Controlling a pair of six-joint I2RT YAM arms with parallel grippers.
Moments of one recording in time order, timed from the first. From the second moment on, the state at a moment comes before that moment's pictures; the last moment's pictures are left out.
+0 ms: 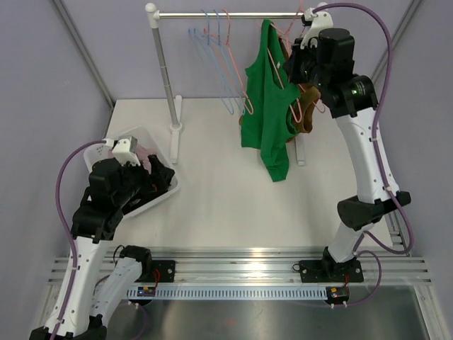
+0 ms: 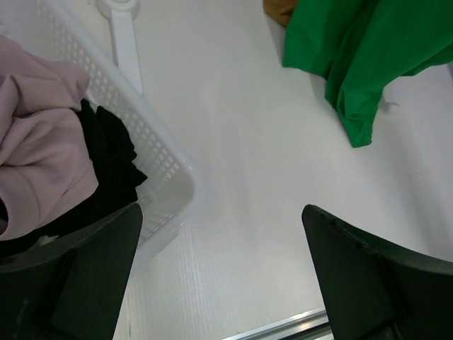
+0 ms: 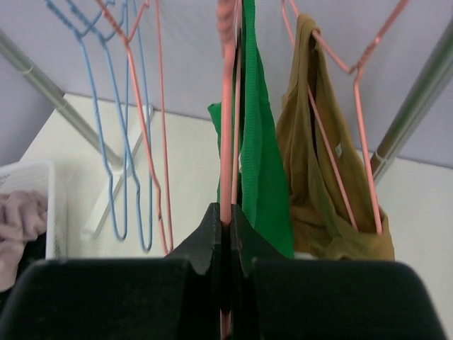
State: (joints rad) left arm -0.16 0.64 0.90 -0.68 0.17 -0.30; right arm 0.37 1.83 2.44 -0.83 0.05 0.11
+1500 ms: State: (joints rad) left arm -1.07 1.40 1.40 -0.10 -0.14 -0.23; right arm 0.37 0.71 1.58 -1.21 -0.39 0.26
